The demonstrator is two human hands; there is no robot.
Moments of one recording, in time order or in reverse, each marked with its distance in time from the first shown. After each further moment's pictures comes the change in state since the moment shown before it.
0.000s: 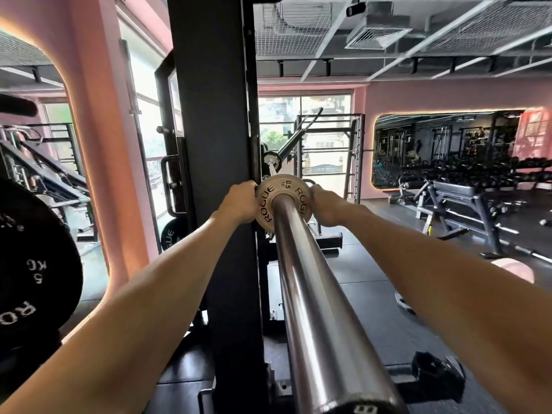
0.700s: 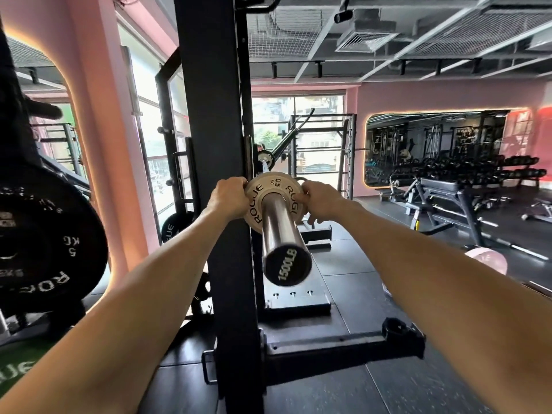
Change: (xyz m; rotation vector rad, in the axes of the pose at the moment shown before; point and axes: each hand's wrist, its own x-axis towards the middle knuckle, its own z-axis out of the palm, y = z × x) left_hand -0.122 0.045 -0.054 -0.014 0.087 -0.046; right_hand -0.144 -0.020 -0.041 0.293 0.053 -0.063
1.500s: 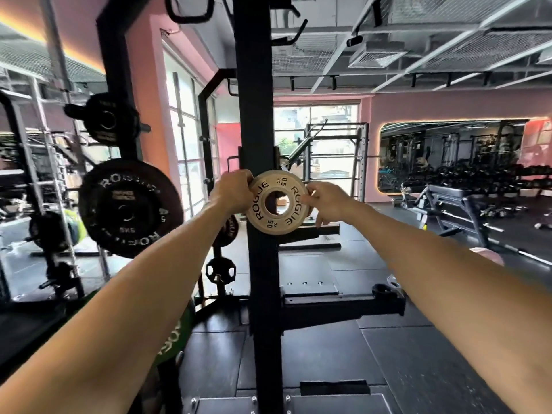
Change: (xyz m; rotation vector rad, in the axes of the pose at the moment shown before) left_hand -0.269 0.041 -0.194 0.047 0.111 0.049; right_hand -0.281 -0.140 -0.052 0.150 -0.049 -0.071
